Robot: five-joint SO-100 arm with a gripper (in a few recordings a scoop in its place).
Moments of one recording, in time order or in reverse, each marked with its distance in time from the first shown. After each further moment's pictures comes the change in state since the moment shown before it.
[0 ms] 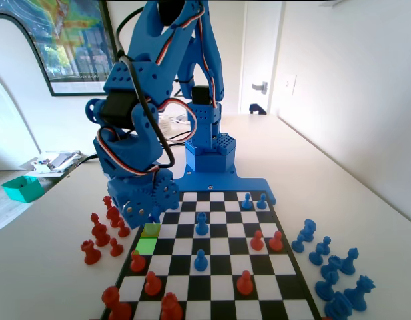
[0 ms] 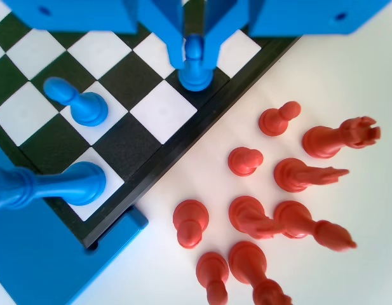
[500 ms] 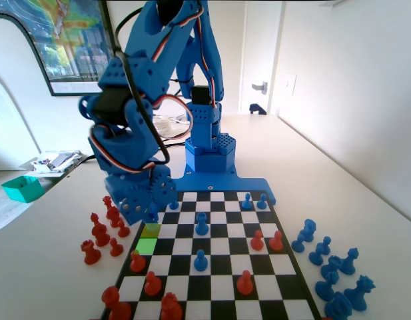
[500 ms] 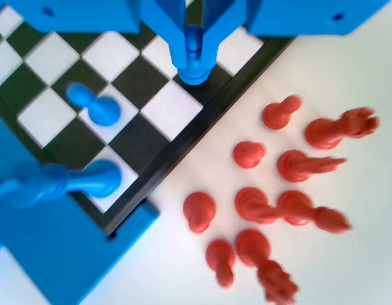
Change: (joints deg) arm 0.5 0.0 -4.4 7.2 1.9
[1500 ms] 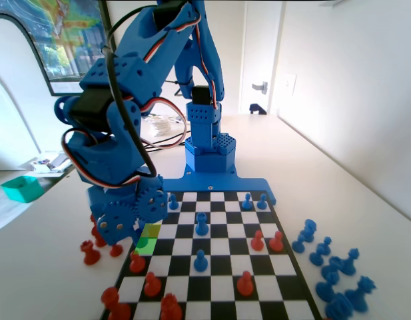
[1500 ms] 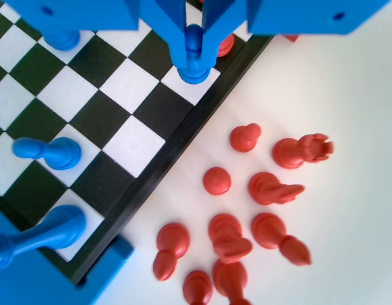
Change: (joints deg) arm -1.5 -7.3 -11.8 1.8 5.6
